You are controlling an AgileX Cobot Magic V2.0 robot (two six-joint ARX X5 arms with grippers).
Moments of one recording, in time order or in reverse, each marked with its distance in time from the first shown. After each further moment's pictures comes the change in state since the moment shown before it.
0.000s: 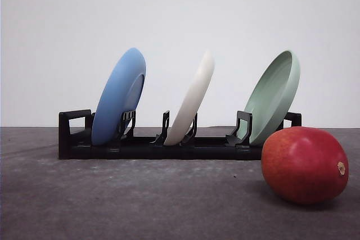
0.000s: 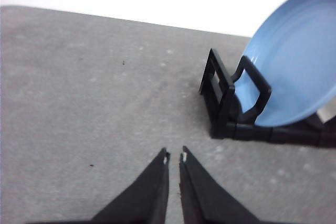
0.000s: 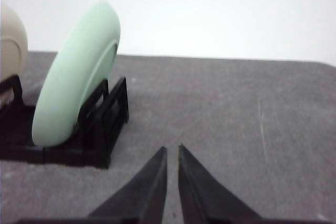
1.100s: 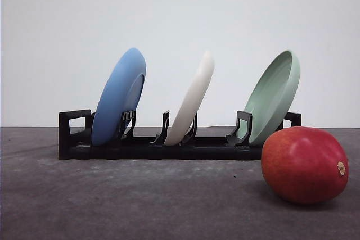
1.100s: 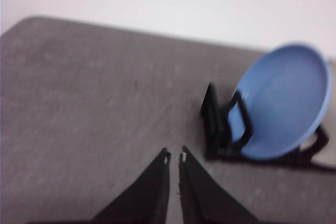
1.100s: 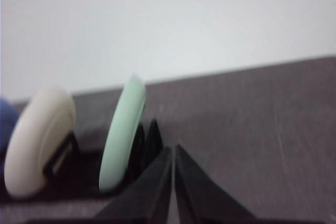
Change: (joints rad) left_arx 0.000 0.302 0.552 -0.386 -0.043 0.017; right_arx 0.000 0.116 0.448 -0.392 -0.052 0.194
